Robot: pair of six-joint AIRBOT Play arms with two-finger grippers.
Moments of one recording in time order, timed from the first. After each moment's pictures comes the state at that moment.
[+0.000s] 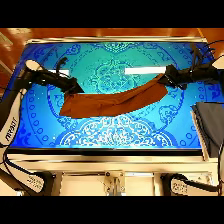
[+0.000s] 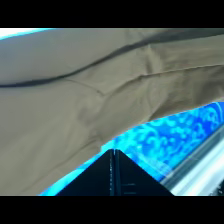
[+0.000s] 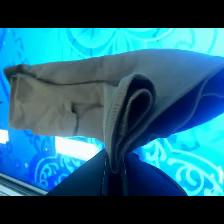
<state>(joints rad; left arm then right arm) -0.06 -1.79 1.63 0.73 -1.34 -1.23 -0.14 -1.40 1.49 -0.88 1.31 1.51</state>
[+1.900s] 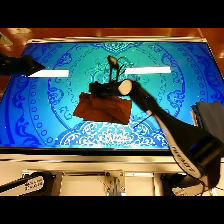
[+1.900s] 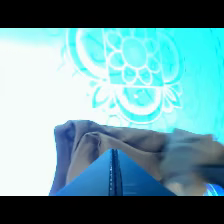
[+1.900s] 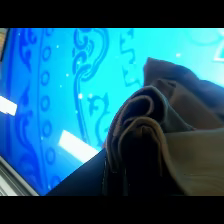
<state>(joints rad) 0.20 -1.30 1.52 0.85 -1.16 -1.29 0.62 -1.66 1.49 -0.84 0.58 1.58</state>
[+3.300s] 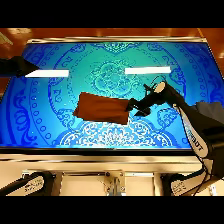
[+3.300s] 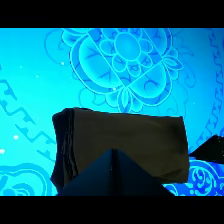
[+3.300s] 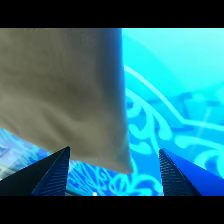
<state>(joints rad) 0.21 -1.21 1.52 0.86 -1.24 -1.27 0.18 -1.72 1.26 -0.90 1.13 1.63</state>
